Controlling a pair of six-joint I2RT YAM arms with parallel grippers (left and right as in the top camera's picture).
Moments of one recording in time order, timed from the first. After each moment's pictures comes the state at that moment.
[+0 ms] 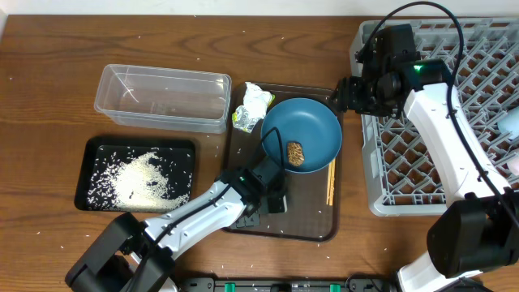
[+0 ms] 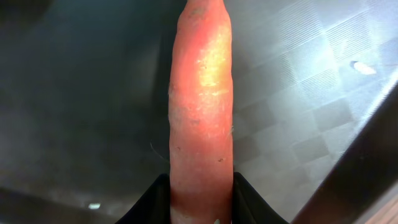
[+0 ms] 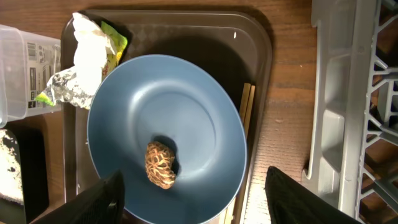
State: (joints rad) left arm -0.79 1.57 0.80 -0.72 -0.12 0.63; right arm 0.17 1.77 1.55 -0.98 -0.27 0.27
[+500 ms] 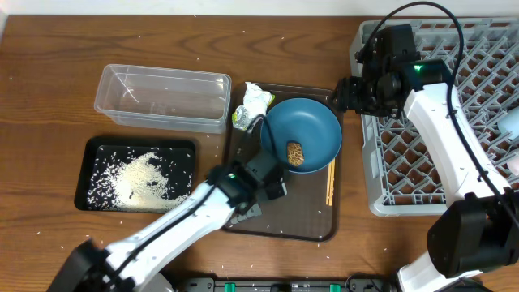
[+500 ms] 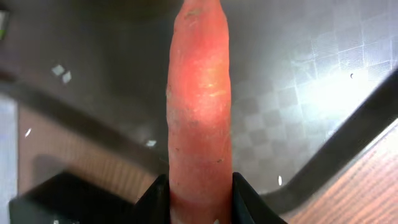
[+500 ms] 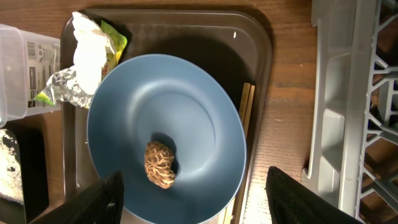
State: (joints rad) left arm -0.76 1.41 0.89 -0.88 -0.17 0.45; right arm 0.17 1.77 1.55 -0.98 -0.27 0.27
